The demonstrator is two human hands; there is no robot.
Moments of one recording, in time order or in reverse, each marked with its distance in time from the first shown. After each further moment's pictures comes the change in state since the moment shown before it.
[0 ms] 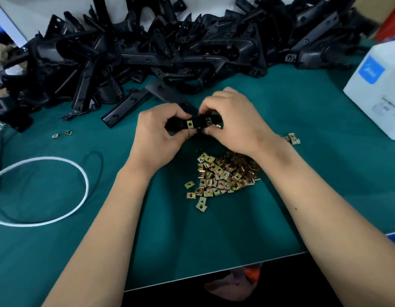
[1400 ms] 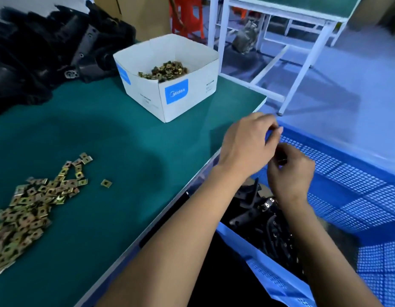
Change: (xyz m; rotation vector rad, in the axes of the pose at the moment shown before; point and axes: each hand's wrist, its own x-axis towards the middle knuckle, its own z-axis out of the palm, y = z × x) left_hand -0.062 0.364 0.332 -0.452 -0.531 0.481; right_hand -0.420 0.125 -0.150 -0.547 0.814 1.111
